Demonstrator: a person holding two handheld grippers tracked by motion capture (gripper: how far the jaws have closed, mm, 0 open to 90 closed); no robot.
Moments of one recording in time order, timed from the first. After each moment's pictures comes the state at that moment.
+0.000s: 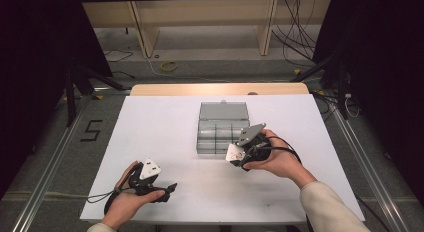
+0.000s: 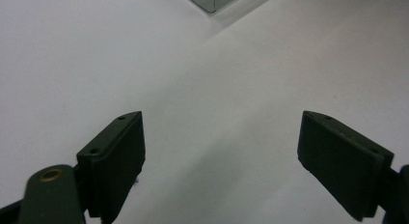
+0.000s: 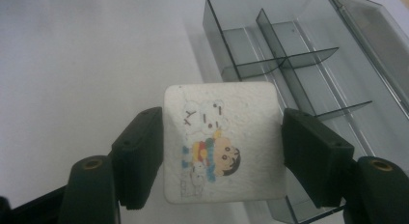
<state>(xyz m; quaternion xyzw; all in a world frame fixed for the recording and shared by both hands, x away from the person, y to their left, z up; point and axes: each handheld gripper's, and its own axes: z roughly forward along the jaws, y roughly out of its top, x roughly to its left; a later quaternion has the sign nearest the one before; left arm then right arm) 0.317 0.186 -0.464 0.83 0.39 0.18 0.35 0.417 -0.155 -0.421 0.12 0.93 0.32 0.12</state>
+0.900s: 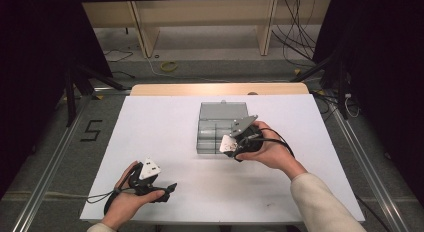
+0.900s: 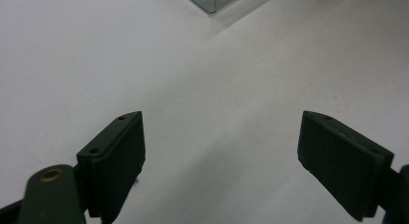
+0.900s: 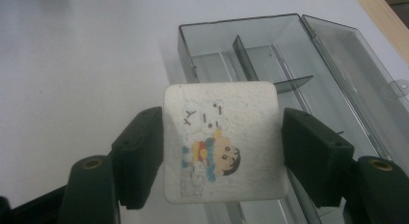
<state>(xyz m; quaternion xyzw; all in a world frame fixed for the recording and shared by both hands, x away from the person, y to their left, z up) 0.317 0.186 -0.464 0.84 0.38 0.18 0.35 0.438 -0.136 -0.412 0.12 0.93 0.32 0.14</state>
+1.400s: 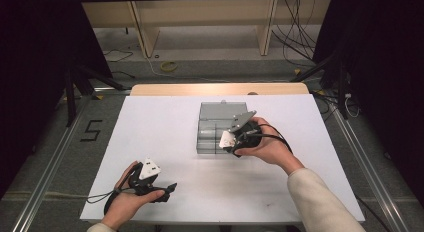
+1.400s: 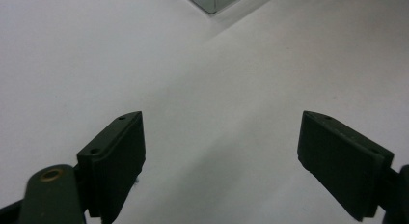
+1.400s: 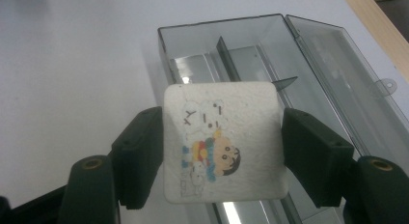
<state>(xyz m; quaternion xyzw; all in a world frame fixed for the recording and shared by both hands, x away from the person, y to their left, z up) 0.317 0.186 -0.464 0.84 0.39 0.18 0.35 0.450 -0.134 -0.411 0.13 0.93 0.31 0.15</state>
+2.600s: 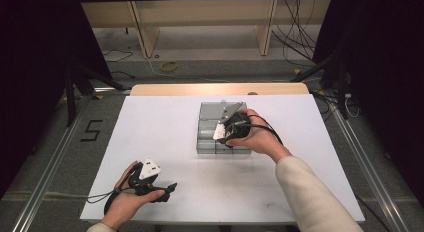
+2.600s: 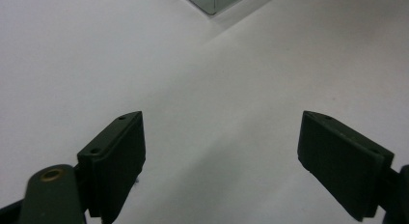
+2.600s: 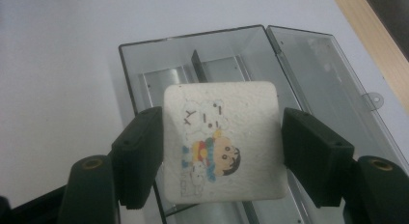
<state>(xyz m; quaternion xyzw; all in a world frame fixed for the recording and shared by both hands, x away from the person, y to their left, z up) 0.317 0.186 -0.463 0.83 0.38 0.18 0.35 0.478 -0.108 -0.409 0.14 0.94 0.29 0.16</state>
